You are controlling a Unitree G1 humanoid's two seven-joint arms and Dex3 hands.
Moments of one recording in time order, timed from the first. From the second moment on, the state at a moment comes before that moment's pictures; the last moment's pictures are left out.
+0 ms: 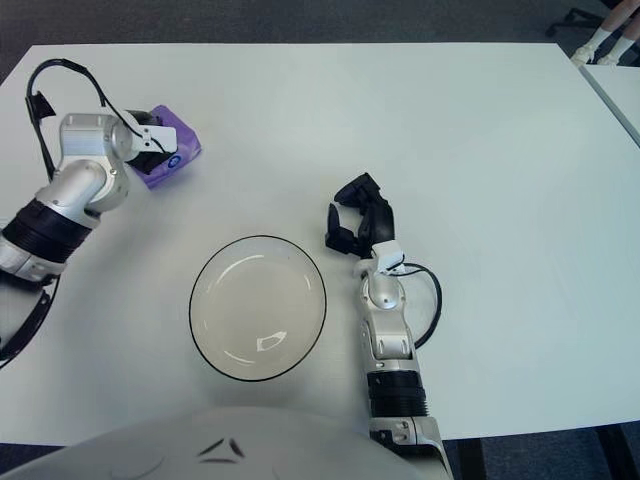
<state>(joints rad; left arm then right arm) -0.81 0.61 -0.53 0.17 1.08 0.61 -0.93 0.00 0.09 0.02 0.02 -0.05 -0.14 -0.11</state>
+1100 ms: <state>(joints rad) -0.82 0.28 -0.44 0.71 1.00 0.67 -0.24 0.06 0.11 0.01 -0.03 -0.05 -0.10 -0.13</state>
